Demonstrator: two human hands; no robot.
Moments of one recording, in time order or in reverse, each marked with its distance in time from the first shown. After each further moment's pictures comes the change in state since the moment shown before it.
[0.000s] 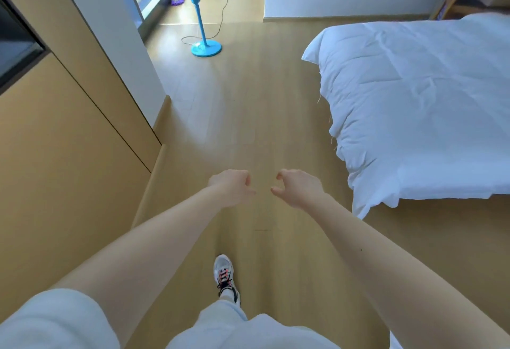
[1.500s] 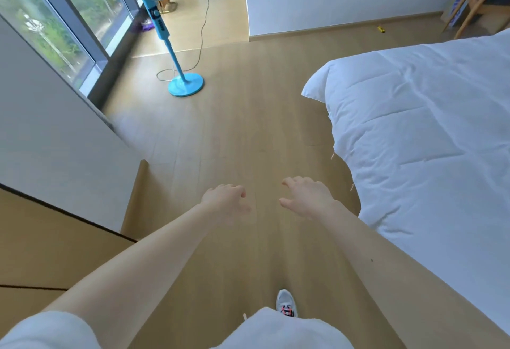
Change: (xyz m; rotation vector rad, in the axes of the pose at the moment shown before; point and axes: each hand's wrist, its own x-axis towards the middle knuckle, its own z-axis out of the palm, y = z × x) left_hand 0.570 -0.014 -0.293 0.200 -0.112 0.109; right_hand 0.579 0.107 -0.244 -0.019 -0.066 0.011
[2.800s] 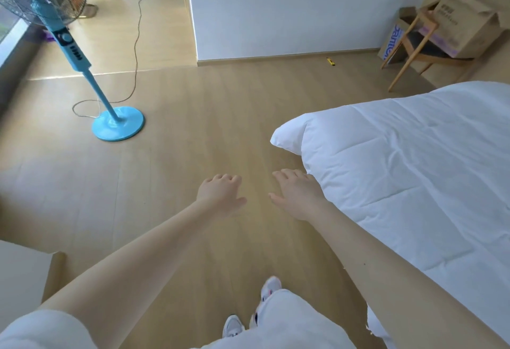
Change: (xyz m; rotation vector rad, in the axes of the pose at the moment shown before) left_hand 0.425 -0.115 -0.255 -0.010 0.199 0.241; right_hand 0.404 0.034 -0.228 -0.123 0.113 0.173
